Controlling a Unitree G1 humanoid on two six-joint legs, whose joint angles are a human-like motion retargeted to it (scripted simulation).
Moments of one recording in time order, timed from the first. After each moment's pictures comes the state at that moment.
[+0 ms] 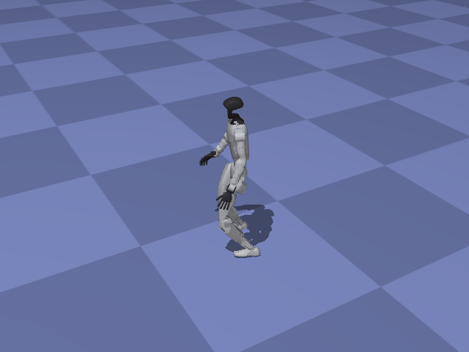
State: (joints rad) left arm -0.05 0.31 -0.26 1.10 -0.05 -0.07 0.31; right arm -0.17 -0.43 0.33 1.01 -0.10 -0.02 -0.36; waist -0.05 0.08 0.20; left_leg -0.30 0.14 -0.22 1.08 -0.75 -0.01; right_leg -0.17 0.29 0.39 0.87 -0.75 0.05
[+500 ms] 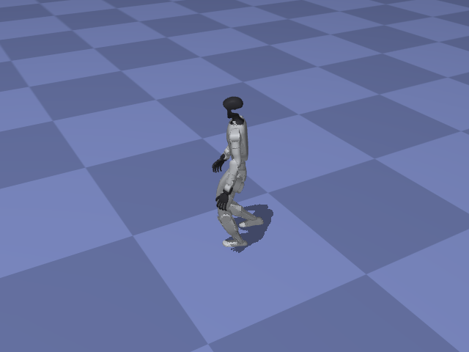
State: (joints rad) left arm -0.01 0.36 -0.31 1.18 0.11 -0.04 0.20; right arm -0.16 -0.29 0.41 1.11 -0.12 0.00 -0.21; waist -0.08 -0.19 0.19; left_leg -0.21 -0.27 0.15 0.70 -0.64 0.08; right_leg -0.28 -0.32 0.06 1.37 -0.78 0.23
